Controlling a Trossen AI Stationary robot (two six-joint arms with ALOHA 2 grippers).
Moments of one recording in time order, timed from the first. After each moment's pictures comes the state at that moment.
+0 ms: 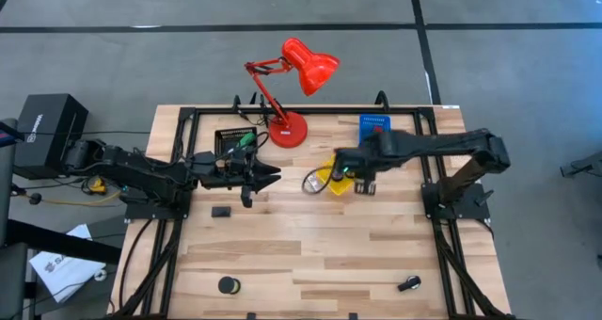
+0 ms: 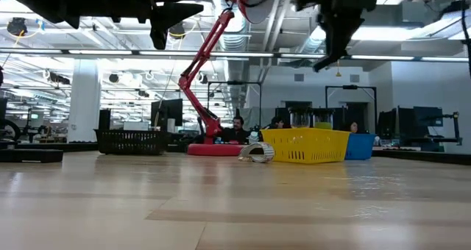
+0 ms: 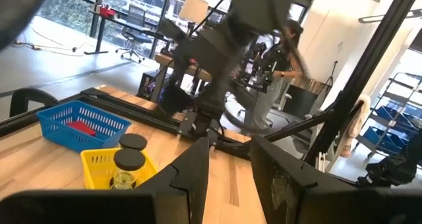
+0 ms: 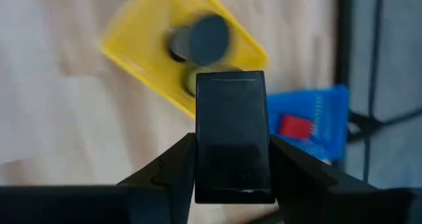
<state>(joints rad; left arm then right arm) -0.04 1.12 0.44 0.75 -0.11 -0.34 0.01 1.59 1.51 -1.40 0.40 0.11</state>
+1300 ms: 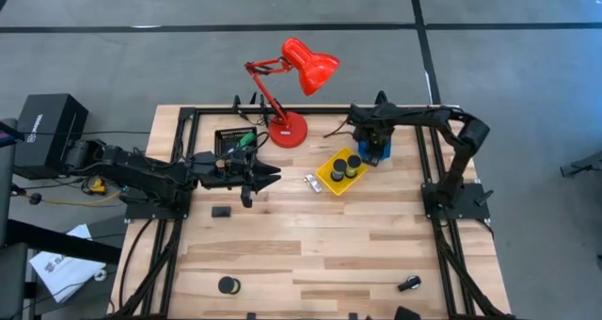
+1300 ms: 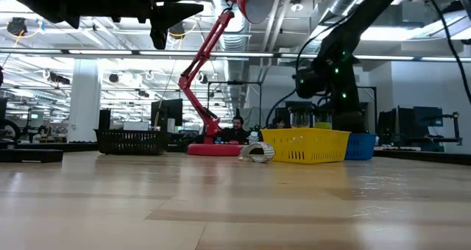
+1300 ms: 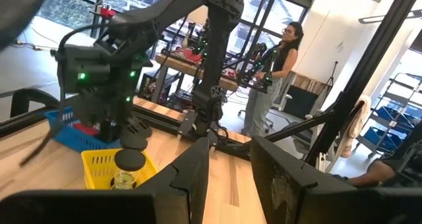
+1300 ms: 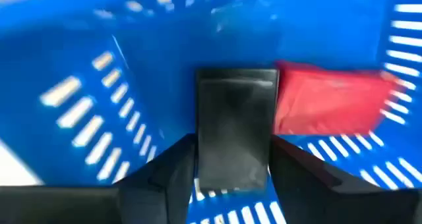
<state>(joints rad) -0.04 1.12 0.44 0.75 -0.11 -0.34 -0.65 1.79 1.06 -0.92 0.21 -0.21</state>
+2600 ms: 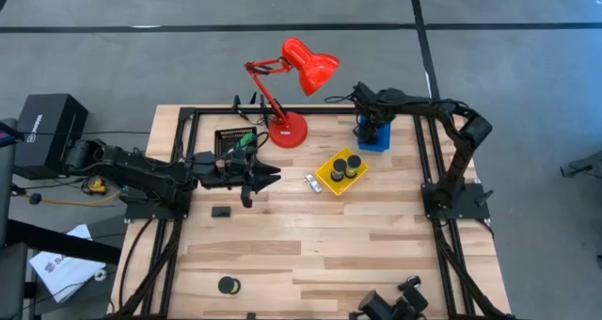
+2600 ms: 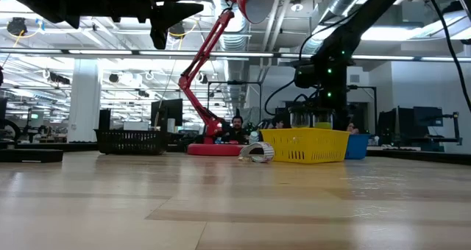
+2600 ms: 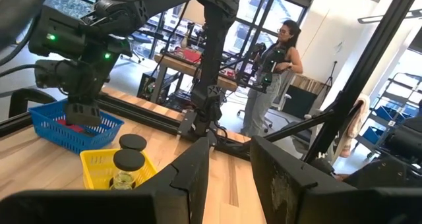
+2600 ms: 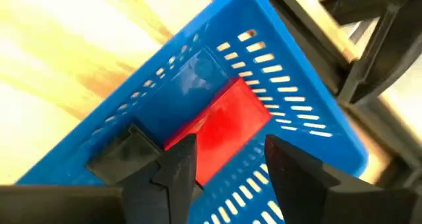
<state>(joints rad) -0.04 1.12 0.44 0.75 -0.11 -0.34 -0.78 1.79 1.15 -0.74 0.30 0.08</state>
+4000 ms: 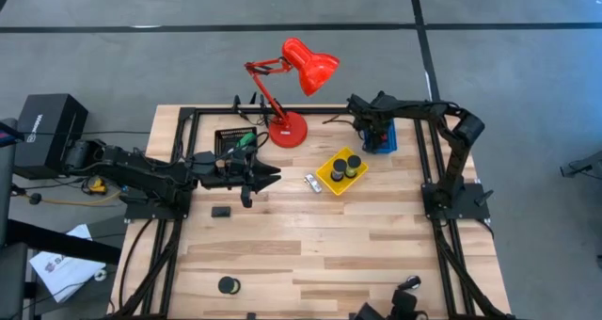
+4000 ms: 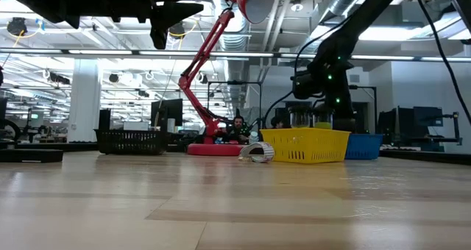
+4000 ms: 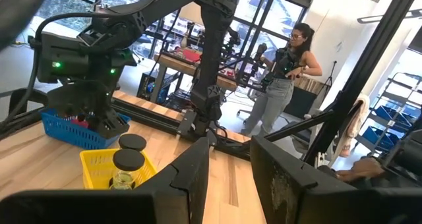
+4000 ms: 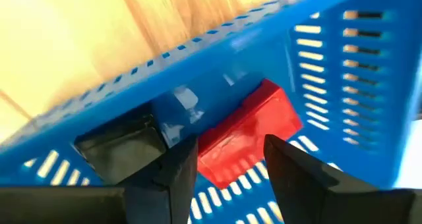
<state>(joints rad) -0.04 1.12 0.44 0.75 -0.11 -0.34 -0.71 1.85 1.14 -0.86 0.37 -0.31</state>
